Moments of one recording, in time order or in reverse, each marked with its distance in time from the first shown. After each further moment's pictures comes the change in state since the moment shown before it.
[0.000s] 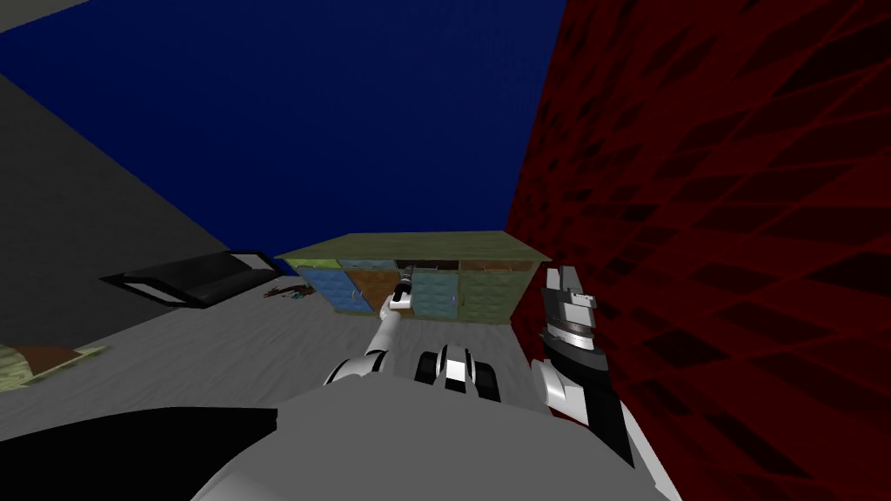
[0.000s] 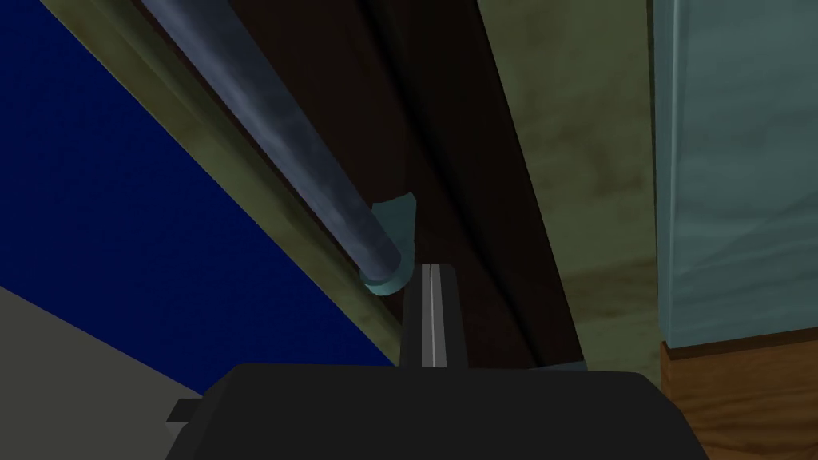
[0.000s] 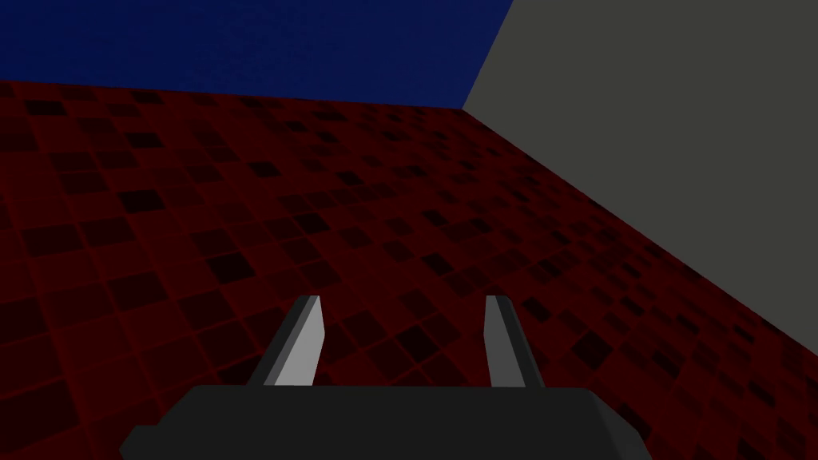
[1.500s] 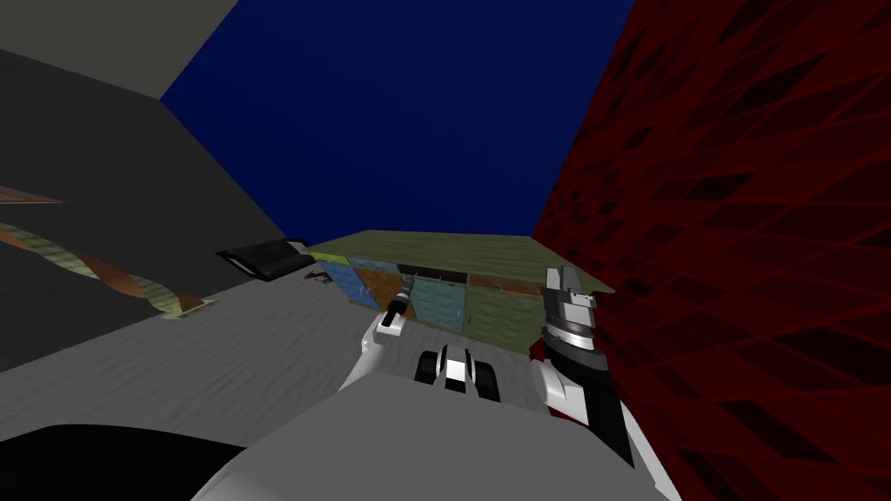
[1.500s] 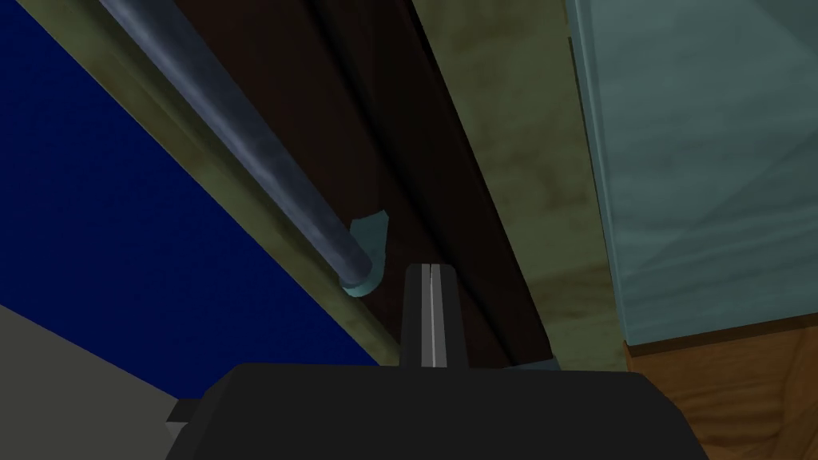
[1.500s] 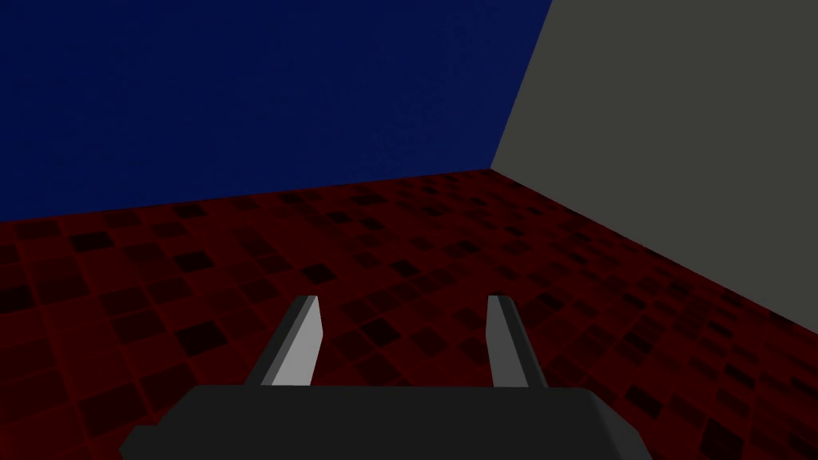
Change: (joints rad) left arm 0.416 0.089 -0.319 -0.441 0.057 0.060 0.138; right arm -0.001 0.000 0.000 0.000 0.000 0.000 0.000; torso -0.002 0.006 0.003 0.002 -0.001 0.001
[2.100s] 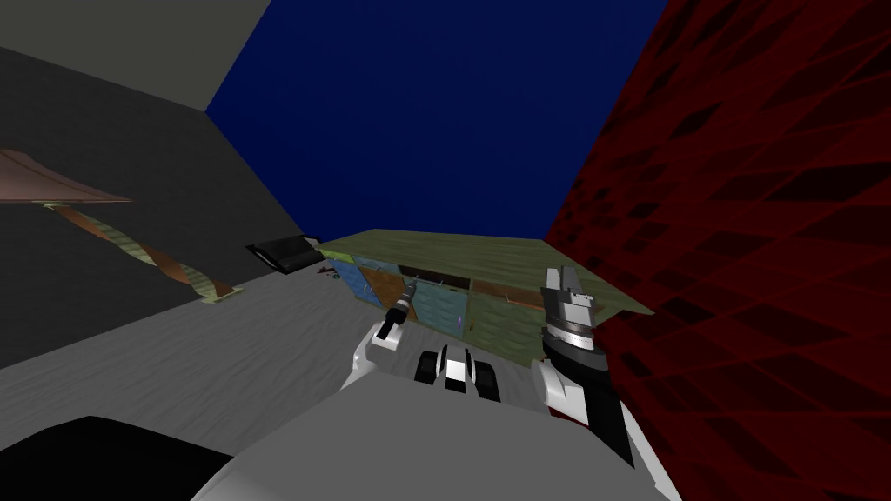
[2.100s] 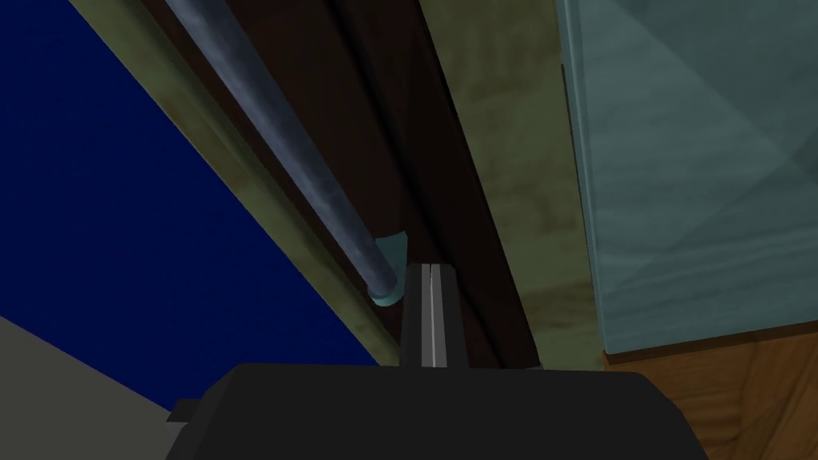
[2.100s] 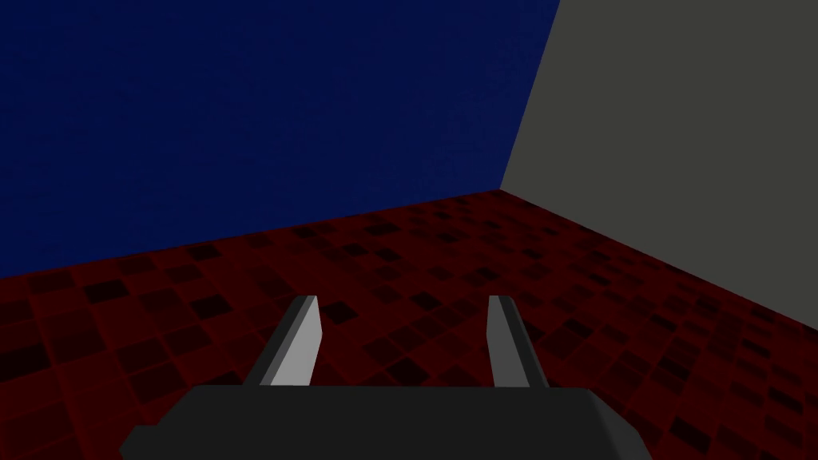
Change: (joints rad) left arm 0.143 0.038 -0.106 -0.156 0.022 0.023 0.052; right arm 0.000 0.000 0.000 0.000 0.000 0.000 0.000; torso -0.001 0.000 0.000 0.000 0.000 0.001
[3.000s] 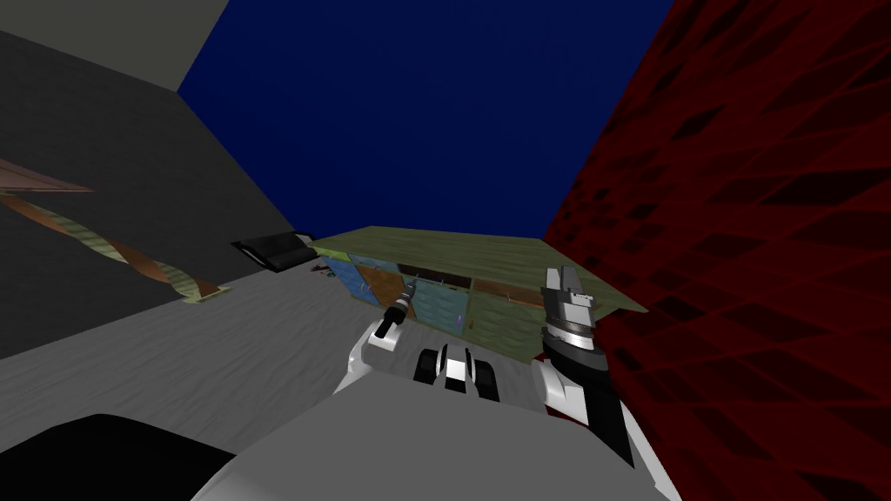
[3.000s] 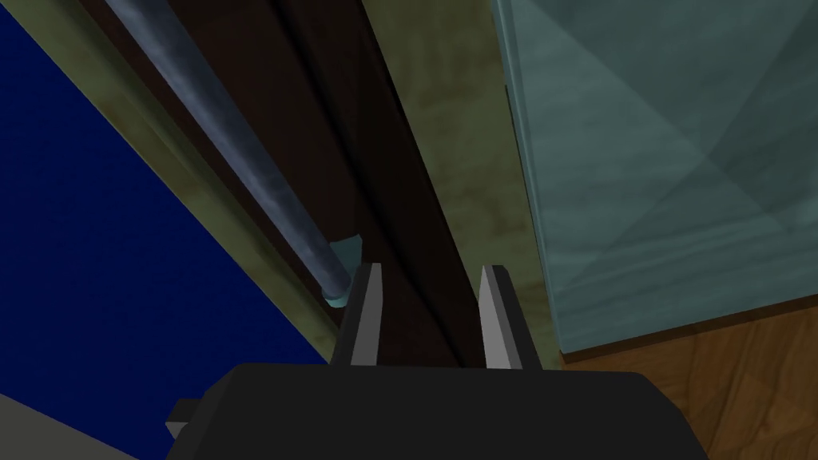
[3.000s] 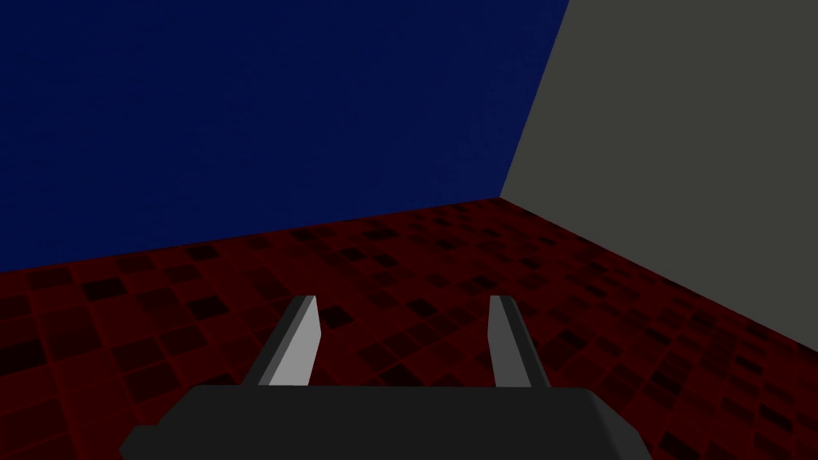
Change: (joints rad) left arm 0.029 0.034 -0.023 -0.096 -0.002 0.146 0.031; right arm 0.000 0.000 0.000 0.000 0.000 0.000 0.000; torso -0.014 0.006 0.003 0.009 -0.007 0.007
